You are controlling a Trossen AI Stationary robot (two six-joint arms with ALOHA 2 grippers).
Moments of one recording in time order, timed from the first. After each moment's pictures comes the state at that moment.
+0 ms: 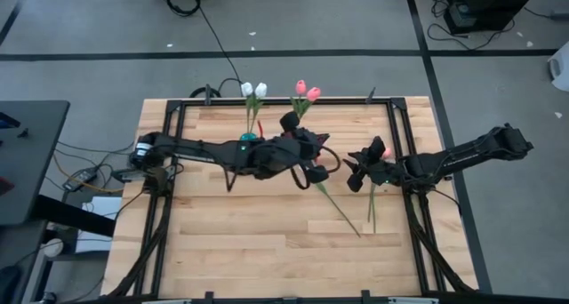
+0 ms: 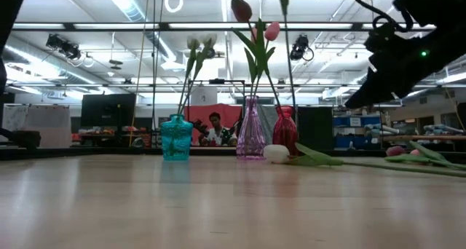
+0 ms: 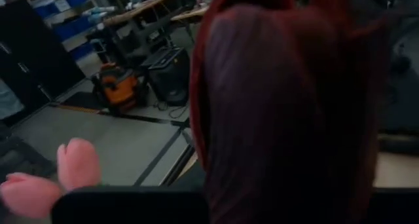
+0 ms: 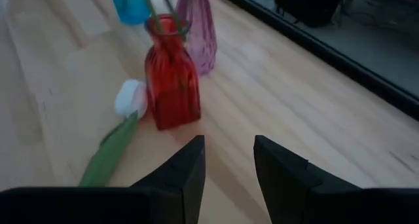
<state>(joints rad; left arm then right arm) -0.13 1.86 1.82 -0.21 -0.71 0.13 0.16 0.85 0.30 -0.16 0.71 0.44</state>
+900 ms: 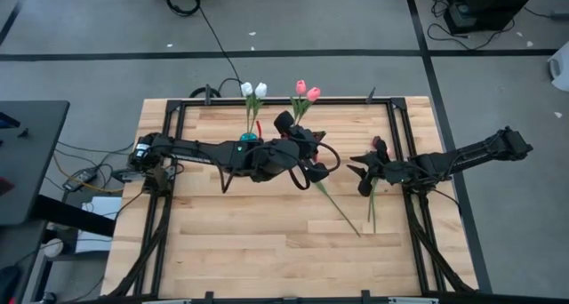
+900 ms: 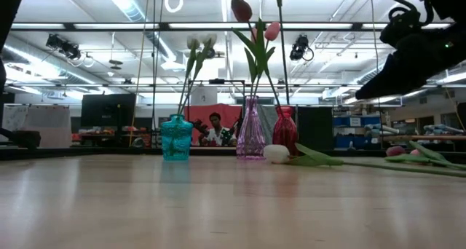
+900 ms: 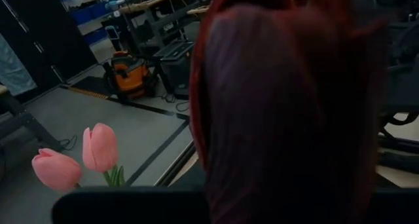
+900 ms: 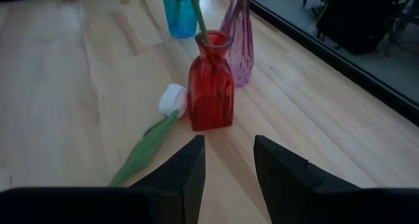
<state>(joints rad) -0.15 1.85 1.87 -0.29 -0.80 0.02 0.20 0.61 0.24 -0.18 0.61 0.31</state>
